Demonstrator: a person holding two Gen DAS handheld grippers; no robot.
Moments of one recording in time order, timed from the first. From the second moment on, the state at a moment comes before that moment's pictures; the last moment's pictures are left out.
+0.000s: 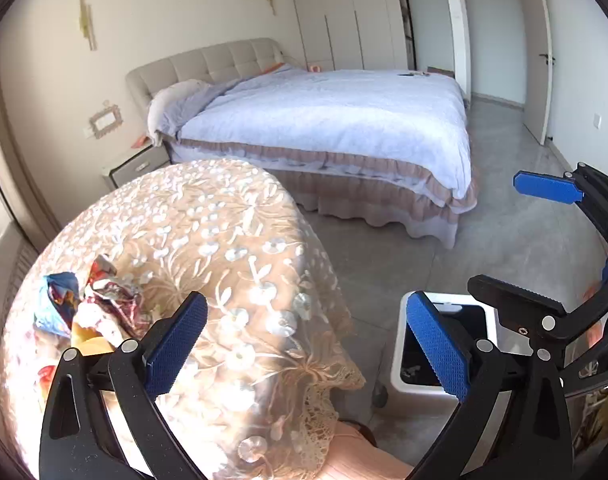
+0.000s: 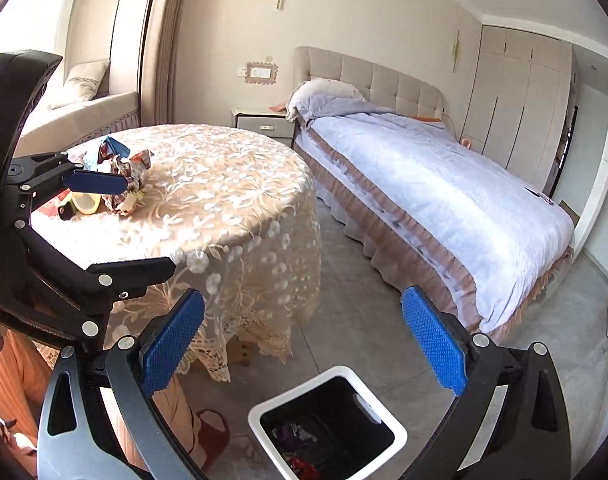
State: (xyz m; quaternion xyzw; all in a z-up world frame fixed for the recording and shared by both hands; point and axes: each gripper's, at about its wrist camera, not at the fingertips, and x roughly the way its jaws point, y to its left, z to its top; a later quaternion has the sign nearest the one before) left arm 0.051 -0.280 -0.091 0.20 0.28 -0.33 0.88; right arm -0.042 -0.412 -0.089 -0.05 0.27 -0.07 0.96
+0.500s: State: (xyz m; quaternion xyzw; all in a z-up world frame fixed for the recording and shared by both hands) left arm 0.094 -0.115 -0.081 0.11 0.29 -0.12 0.94; right arm 0.040 -0.297 -0.066 -0.05 0.22 0.03 0.97
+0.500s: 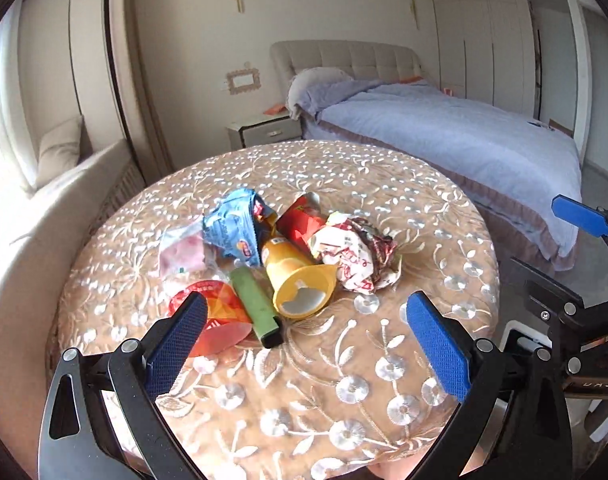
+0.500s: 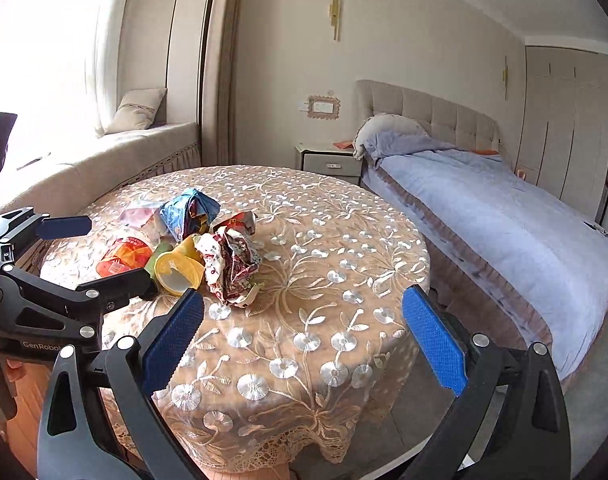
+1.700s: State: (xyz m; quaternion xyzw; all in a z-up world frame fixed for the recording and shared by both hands) left arm 0.183 -0.018 -0.118 0.01 0.37 -0.07 0.93; right arm 0.170 -0.258 -0.111 0.03 0.37 0.10 0.92
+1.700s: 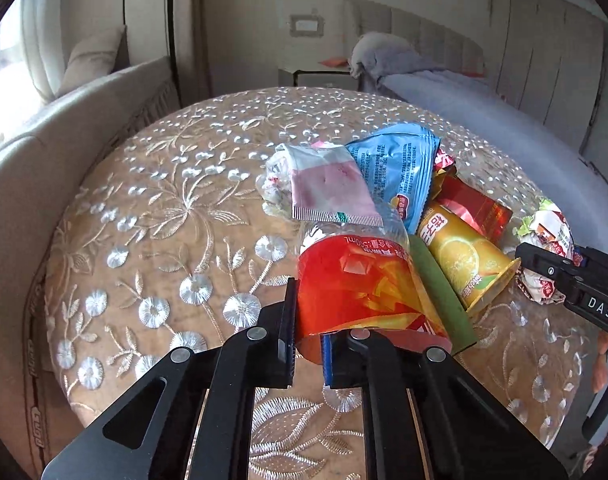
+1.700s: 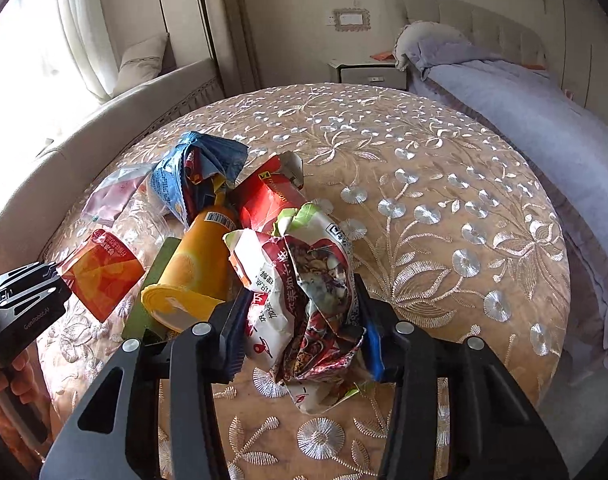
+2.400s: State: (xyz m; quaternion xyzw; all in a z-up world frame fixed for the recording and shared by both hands) left arm 0.089 -0.041 -0.035 0.03 0.27 -0.11 0.96; right arm 0.074 -0.281 -0.051 0.01 0.29 0.09 0.95
